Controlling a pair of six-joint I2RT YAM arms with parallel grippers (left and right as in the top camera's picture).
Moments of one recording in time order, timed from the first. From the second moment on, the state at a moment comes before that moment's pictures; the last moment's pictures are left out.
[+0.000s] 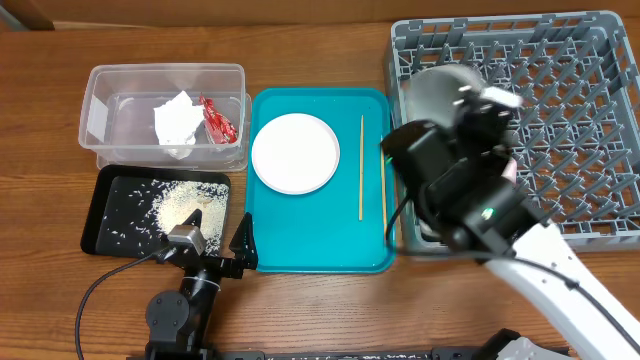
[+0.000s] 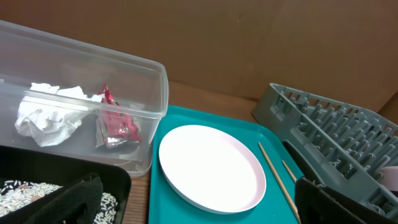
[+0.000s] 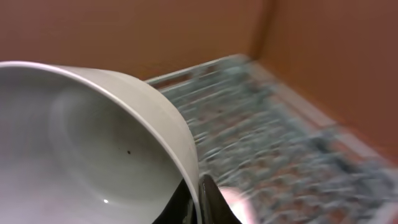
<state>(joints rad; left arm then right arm) -0.07 0.02 0.01 -0.06 0.14 -0.34 0.63 1.32 1.35 -0.99 1.13 0.80</state>
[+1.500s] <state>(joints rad) -0.07 0.02 0.01 -0.06 0.14 -0.34 0.13 1.80 1.34 -0.70 1.23 0.49</state>
